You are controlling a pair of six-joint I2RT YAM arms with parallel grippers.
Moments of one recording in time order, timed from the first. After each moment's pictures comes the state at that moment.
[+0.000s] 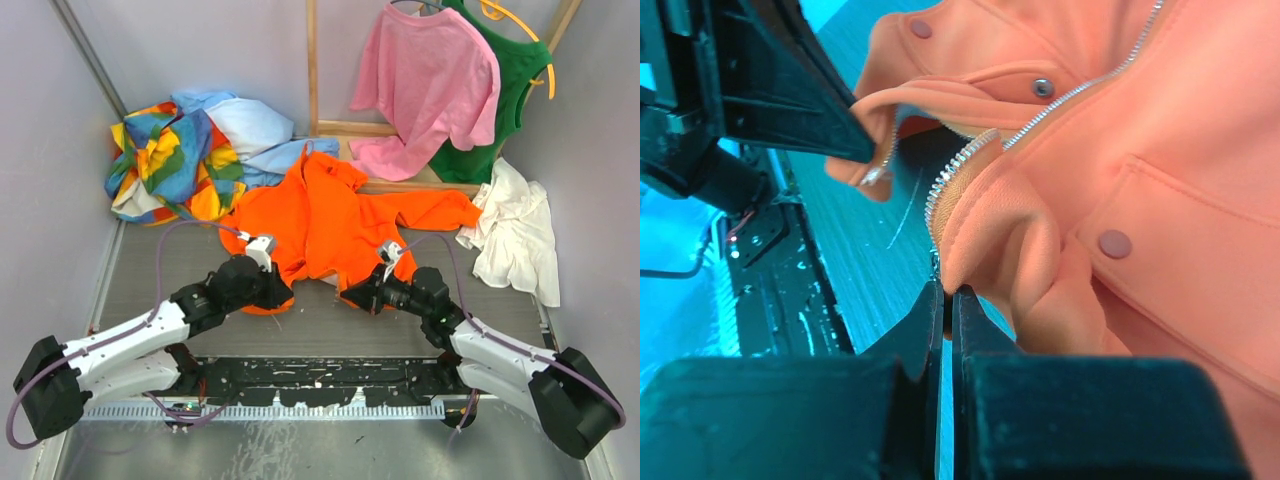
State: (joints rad) left arm -0.89 0.97 0.56 -0.23 -0.06 -0.62; right arm 0.60 0.89 0.14 0.56 -0.48 0.41
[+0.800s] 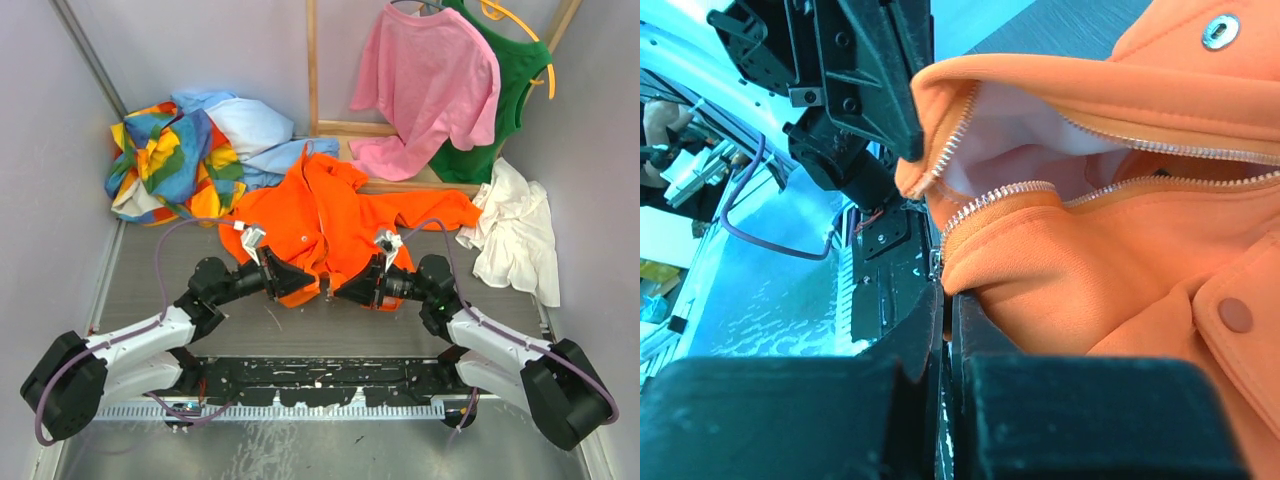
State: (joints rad) left arm -0.71 1.01 0.32 0.75 0.50 -0.72; right arm 0.55 0.98 0.23 0.76 -0.83 0.55
